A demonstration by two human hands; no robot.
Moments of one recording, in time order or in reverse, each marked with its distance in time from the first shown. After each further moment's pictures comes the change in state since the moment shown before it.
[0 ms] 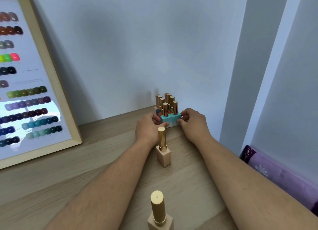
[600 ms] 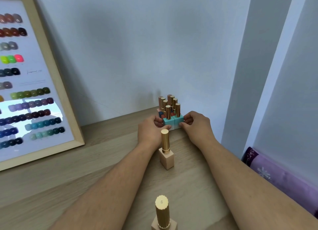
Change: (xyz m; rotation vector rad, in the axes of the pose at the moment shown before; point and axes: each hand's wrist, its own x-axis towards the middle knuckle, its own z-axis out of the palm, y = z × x) left_hand -0.009 0.007 -0.006 -0.051 -0.020 -0.040; right_hand -0.003 -0.001 -0.004 0.014 -0.011 0.030
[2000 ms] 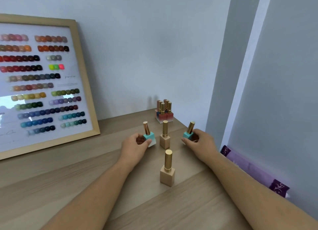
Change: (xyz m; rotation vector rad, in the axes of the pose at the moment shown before) left_hand -0.107 -0.029 -0.082 -0.129 -0.047 -0.037; right_hand -0.124 -0.009 -0.061 -0.047 -0.041 -0.022
